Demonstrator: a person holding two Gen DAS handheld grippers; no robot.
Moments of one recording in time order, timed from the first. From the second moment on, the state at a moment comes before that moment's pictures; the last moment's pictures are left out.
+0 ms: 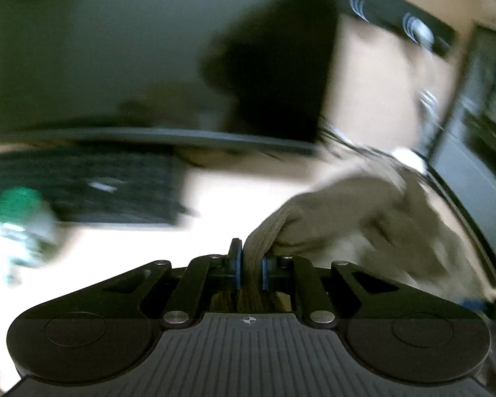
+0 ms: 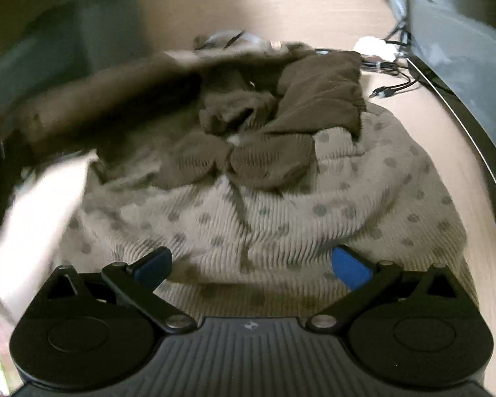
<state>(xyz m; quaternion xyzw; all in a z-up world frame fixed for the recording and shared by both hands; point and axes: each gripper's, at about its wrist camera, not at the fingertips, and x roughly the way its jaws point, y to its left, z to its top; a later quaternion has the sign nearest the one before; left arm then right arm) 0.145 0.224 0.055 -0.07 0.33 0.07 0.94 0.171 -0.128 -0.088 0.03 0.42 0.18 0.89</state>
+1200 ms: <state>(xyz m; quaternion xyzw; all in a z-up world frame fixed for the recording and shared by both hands) 0.170 0.365 0.042 -0.17 0.30 0.19 0.92 0.297 -0.145 0.036 -0.18 0.21 -0.02 0.96</state>
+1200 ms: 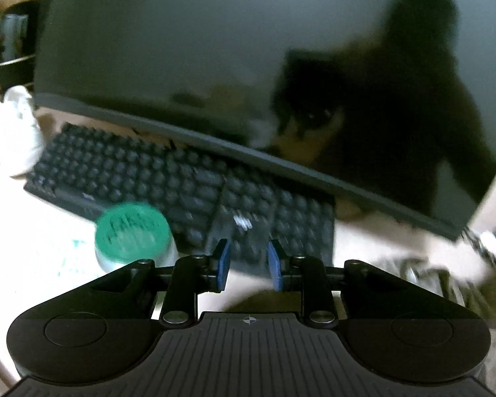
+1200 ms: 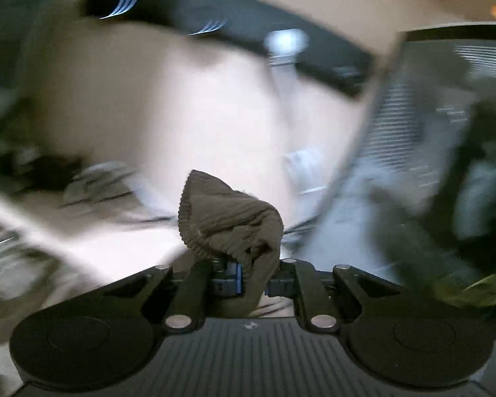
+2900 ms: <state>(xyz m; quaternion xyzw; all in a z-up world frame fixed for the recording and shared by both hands) 0.187 0.215 -0.029 -0.23 0.39 0.01 0.89 0.396 -0.009 -0.097 -0.22 0.29 0.08 0.93</state>
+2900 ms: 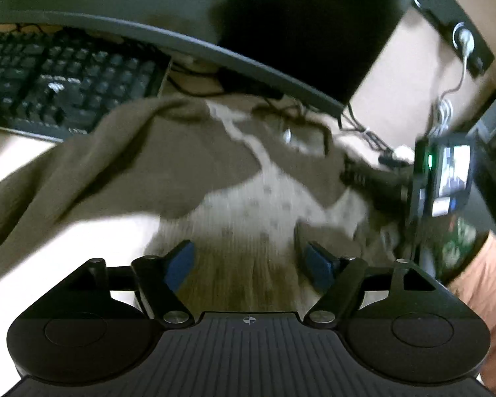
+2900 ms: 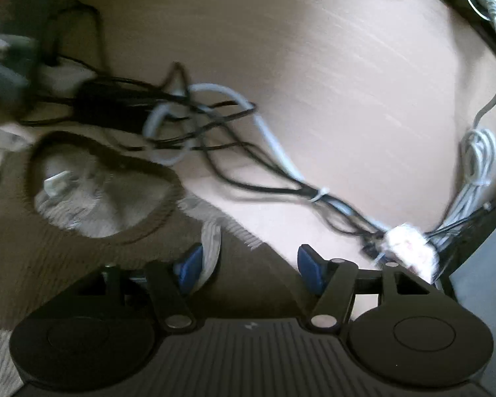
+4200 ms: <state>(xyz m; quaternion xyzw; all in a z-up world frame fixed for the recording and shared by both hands) 0.123 0.312 -0.027 0.14 0.39 0.18 0.89 0.131 -0.019 -0.094 -0.07 0.40 0.23 0.88</state>
